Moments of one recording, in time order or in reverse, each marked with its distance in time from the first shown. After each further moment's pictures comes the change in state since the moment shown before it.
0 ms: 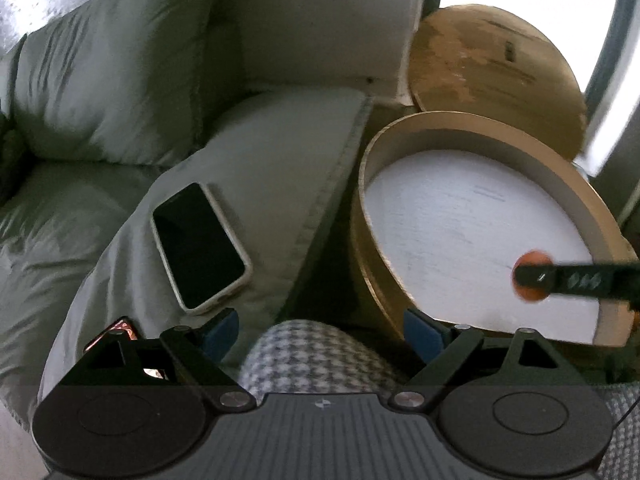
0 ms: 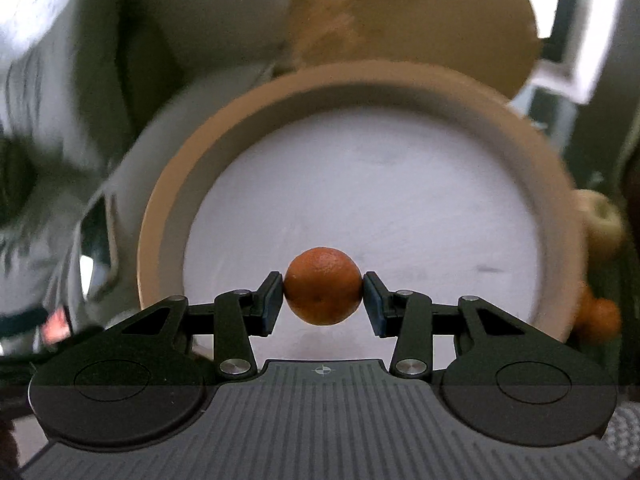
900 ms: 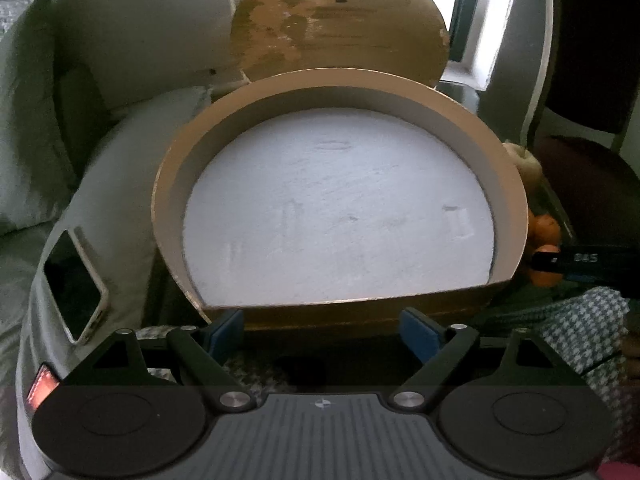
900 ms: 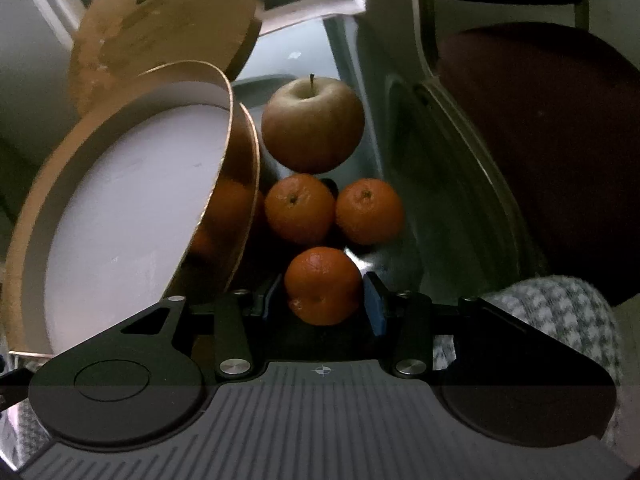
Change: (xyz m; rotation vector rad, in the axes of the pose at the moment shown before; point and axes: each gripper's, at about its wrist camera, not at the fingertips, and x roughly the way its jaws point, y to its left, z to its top) left arm -0.010 -0.127 -0.018 0.298 0.063 -0.155; right arm -0.032 -0.194 -0.092 0.467 -0.047 -0.180
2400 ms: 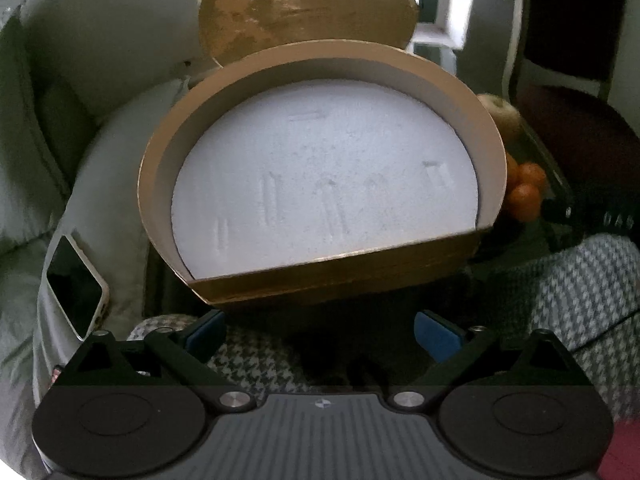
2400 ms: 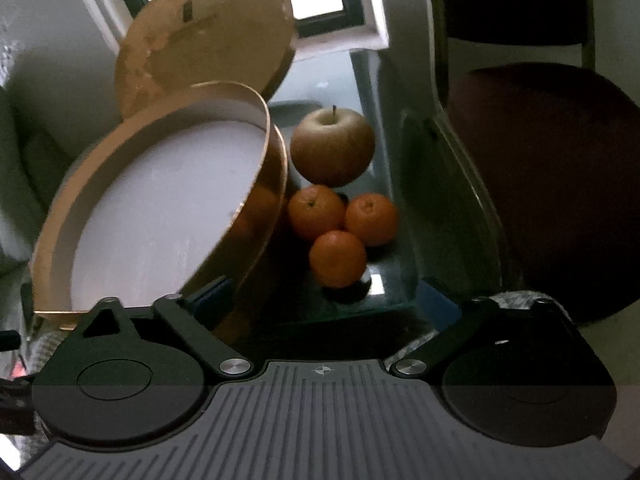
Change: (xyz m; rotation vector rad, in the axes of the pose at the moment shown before) left arm -0.002 -0.017 -0.004 0.095 0.070 -0.002; right arm -0.043 -0.009 -0.014 -0.098 -0.085 0.044
